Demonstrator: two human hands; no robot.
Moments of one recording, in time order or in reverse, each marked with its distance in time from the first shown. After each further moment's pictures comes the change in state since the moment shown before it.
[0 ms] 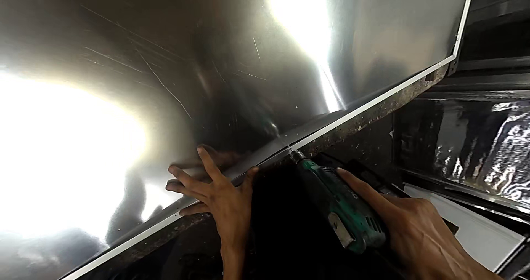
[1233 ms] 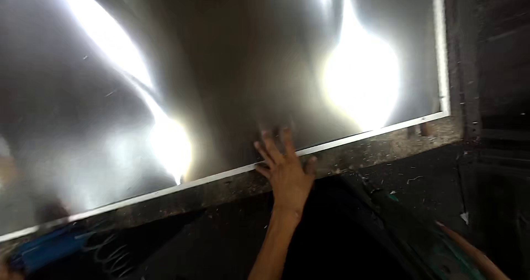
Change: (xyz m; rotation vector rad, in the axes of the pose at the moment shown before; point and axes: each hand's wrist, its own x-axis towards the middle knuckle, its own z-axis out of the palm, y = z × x) left_hand -0.084 0.240 0.073 -0.084 0.064 0.198; right_hand -0.137 0.230 -0.040 0.477 0.105 0.285
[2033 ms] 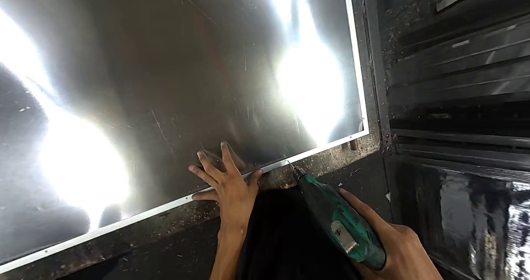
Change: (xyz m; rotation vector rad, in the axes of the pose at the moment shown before) left_hand 0.029 0.016 0.025 -0.031 0.011 -0.145; right_hand 0.096 -0.015 -0.035 -0.244 -0.119 -0.143
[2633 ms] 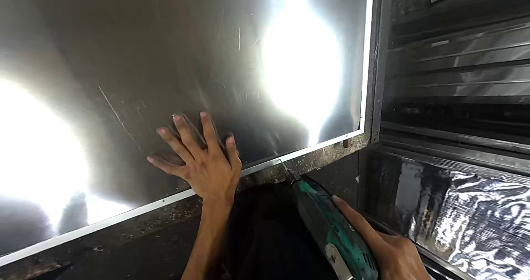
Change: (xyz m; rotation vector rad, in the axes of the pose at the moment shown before) left_hand 0.057 -0.005 0.018 0.202 0.196 0.168; right_hand 0.018 -0.021 -0.016 -0.170 -0.111 -0.020
